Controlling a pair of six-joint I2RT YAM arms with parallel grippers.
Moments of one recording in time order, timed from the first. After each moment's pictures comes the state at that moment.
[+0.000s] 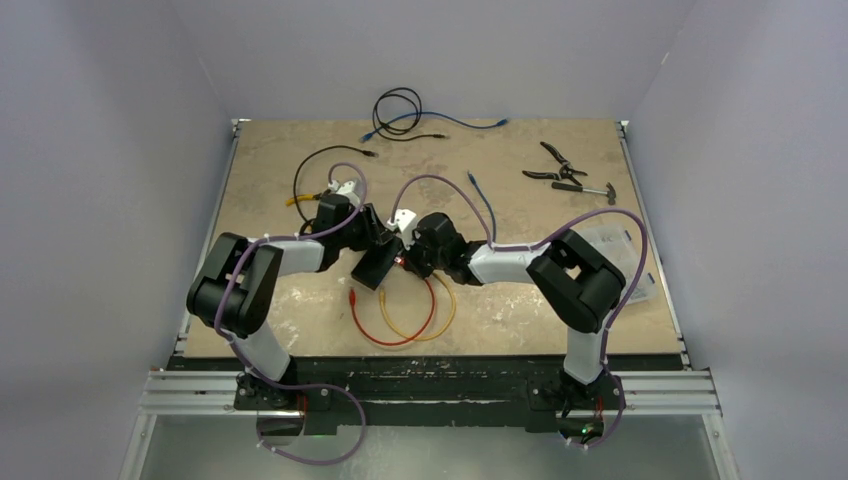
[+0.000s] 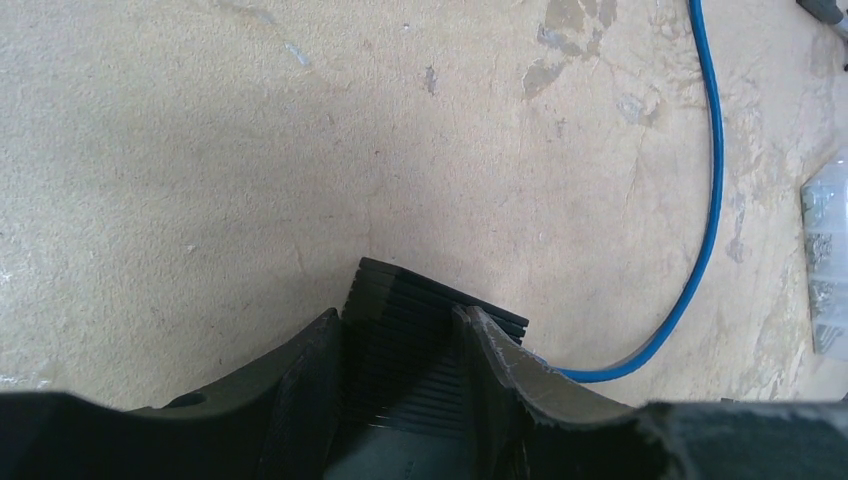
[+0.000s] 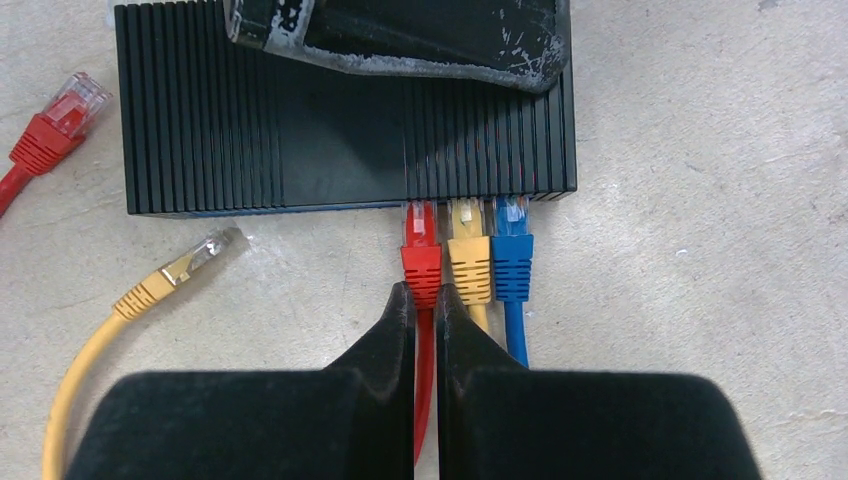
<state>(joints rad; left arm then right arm) -0.33 1.70 0.73 0.32 0.29 -0.56 0.82 1.88 1.00 0.23 -0.13 -0.05</state>
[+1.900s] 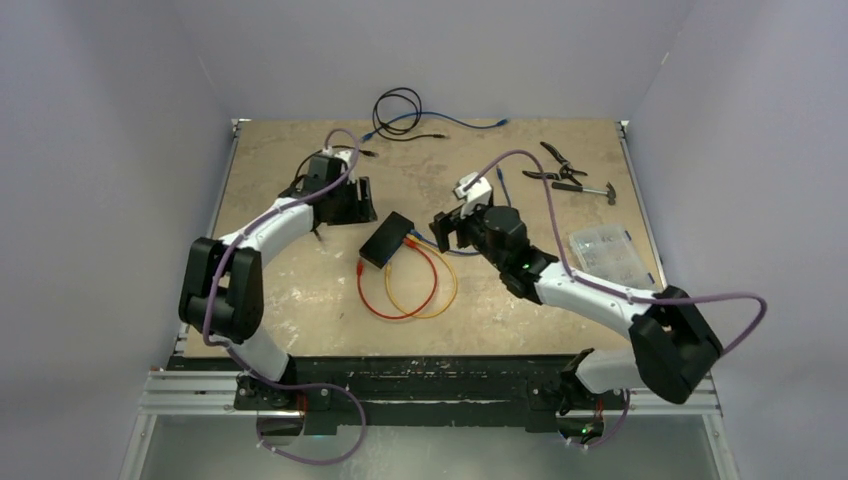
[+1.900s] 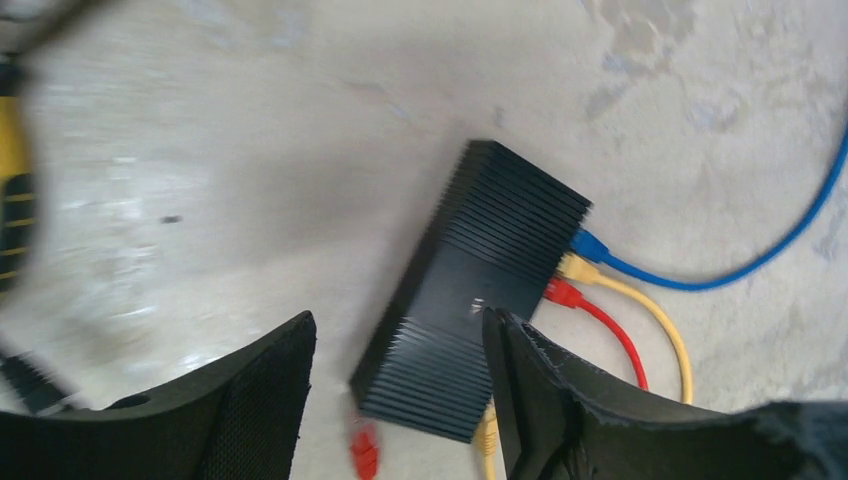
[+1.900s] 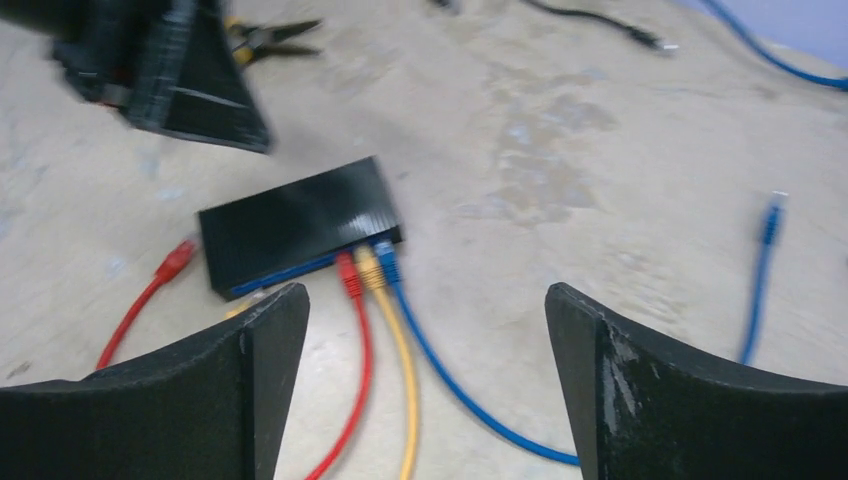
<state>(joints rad) -0.29 1.69 1.11 -0.29 0.17 -0.34 0.74 1.38 0.75 0.40 0.12 0.04</state>
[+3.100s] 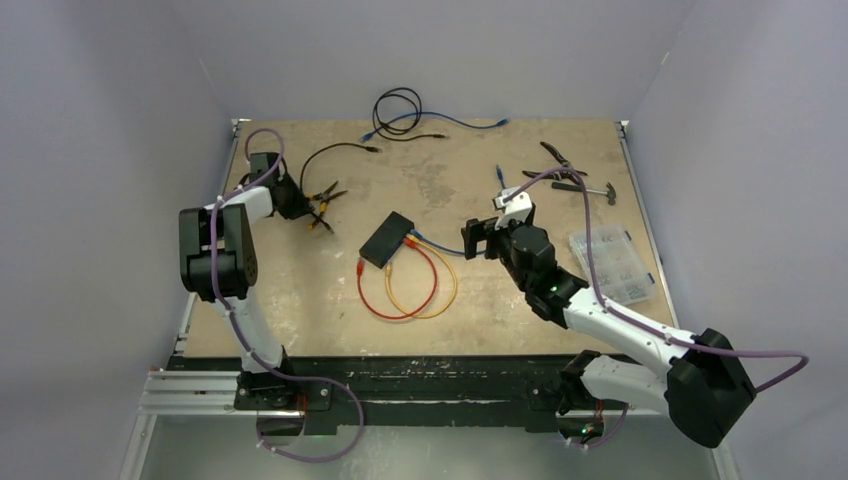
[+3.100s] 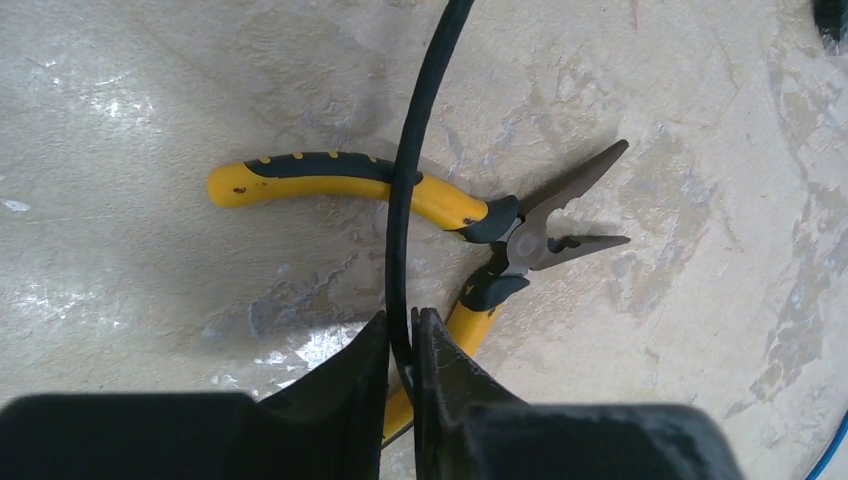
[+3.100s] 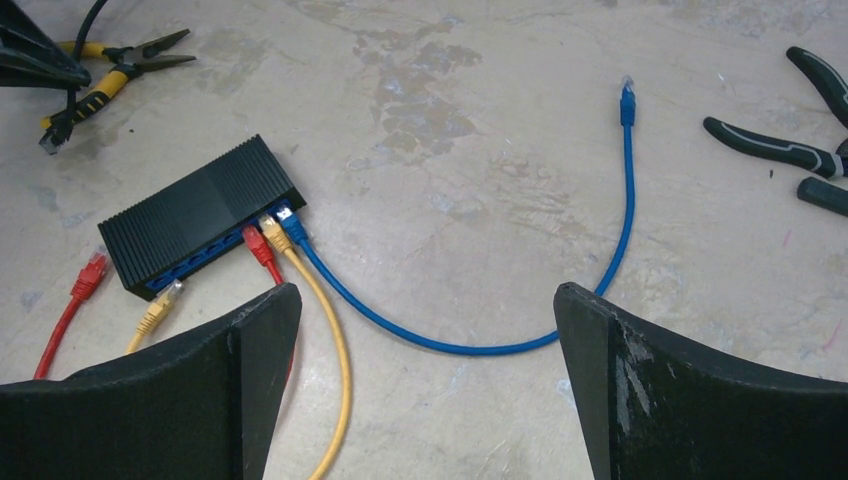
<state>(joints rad) 0.12 1.93 1.21 -0.18 0.16 -0.56 0.69 1.09 0.56 0.31 0.34 0.14</state>
